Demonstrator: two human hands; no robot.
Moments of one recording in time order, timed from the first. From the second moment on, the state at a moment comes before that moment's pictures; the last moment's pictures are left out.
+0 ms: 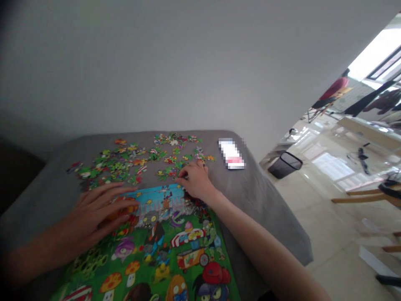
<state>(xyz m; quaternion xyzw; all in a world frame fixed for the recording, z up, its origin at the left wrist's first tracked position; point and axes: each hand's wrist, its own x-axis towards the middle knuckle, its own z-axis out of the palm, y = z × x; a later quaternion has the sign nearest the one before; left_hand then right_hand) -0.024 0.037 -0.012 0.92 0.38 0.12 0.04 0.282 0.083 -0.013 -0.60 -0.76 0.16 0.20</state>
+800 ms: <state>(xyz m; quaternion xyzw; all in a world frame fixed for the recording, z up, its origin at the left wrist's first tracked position) -0.017 0.042 -0.024 0.92 0.37 0.14 0.04 0.339 0.054 0.027 -0.35 -0.77 0.48 0.22</state>
